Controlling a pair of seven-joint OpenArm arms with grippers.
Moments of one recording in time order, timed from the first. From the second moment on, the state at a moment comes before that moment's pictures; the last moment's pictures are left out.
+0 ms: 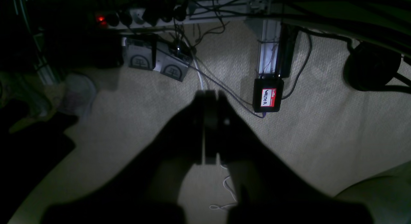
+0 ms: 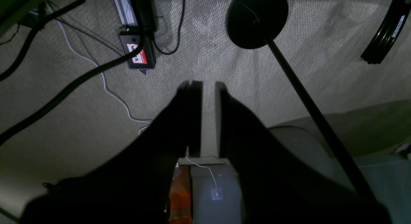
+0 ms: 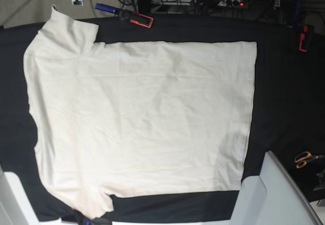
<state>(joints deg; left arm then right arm) 12.9 -6.1 1.6 9.2 0.2 -3.3 -13.4 -5.0 4.5 1.3 5.3 -2.7 -0.2 -5.5</state>
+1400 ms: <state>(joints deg) 30.3 -8.5 1.0 39.2 -0.1 -3.3 -12.8 -32.4 2.8 11.3 60.5 -2.4 0.1 -29.6</state>
